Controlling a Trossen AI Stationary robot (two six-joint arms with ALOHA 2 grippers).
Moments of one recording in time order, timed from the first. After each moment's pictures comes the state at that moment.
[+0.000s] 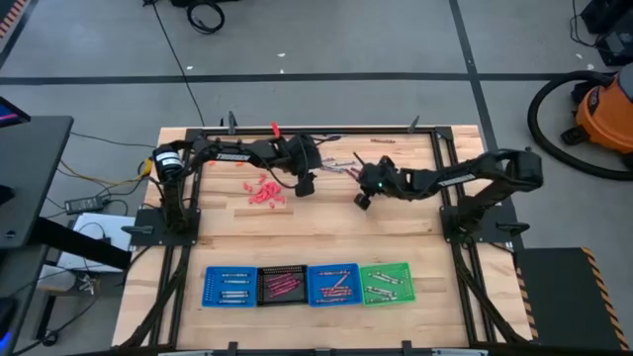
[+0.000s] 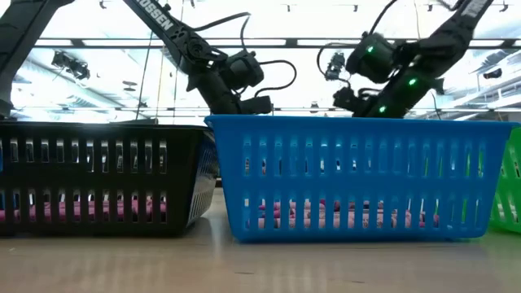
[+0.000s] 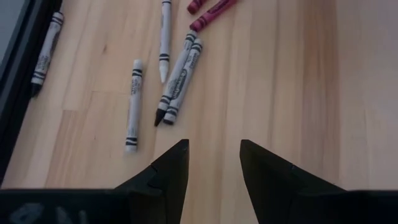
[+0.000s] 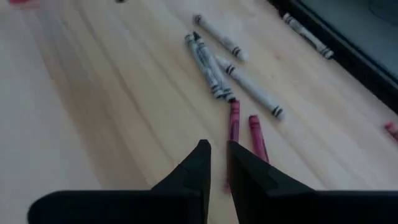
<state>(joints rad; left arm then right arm) 0.40 1.88 1.22 -0.24 0.04 0.30 -0.23 1.46 0.55 0.15 0.38 0.17</state>
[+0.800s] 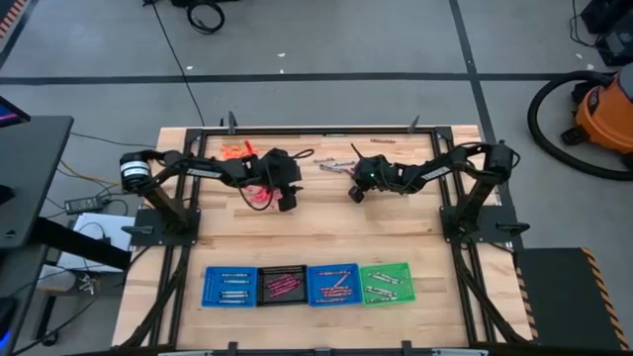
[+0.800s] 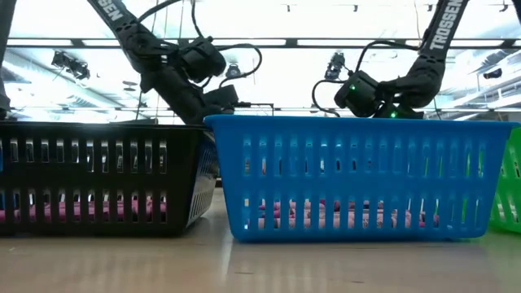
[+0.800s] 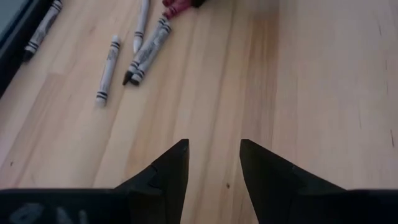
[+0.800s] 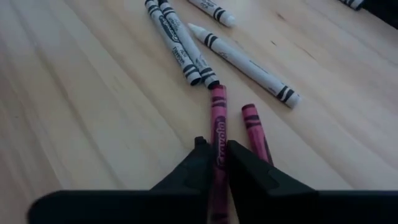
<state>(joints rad) 0.34 1.62 0.80 0.06 0.03 0.18 -0.38 1.72 0.56 0.35 0.23 0.20</state>
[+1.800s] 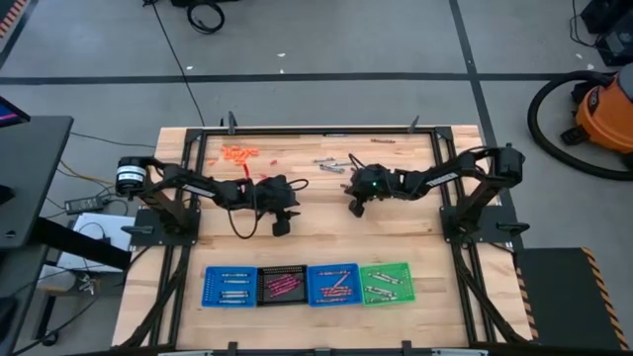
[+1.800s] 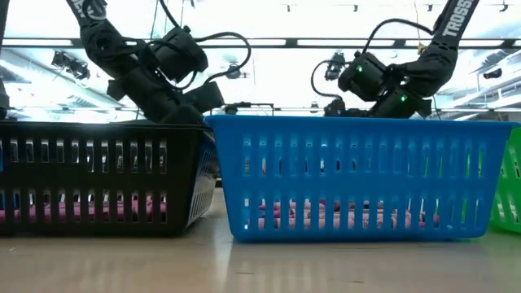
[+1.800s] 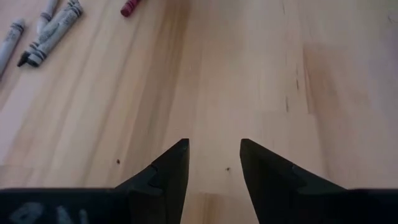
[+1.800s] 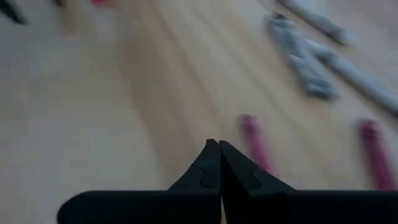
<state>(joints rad) 0.14 1.59 0.61 0.26 0.00 0.06 -0.28 1.62 0.55 0.37 0.06 0.19</state>
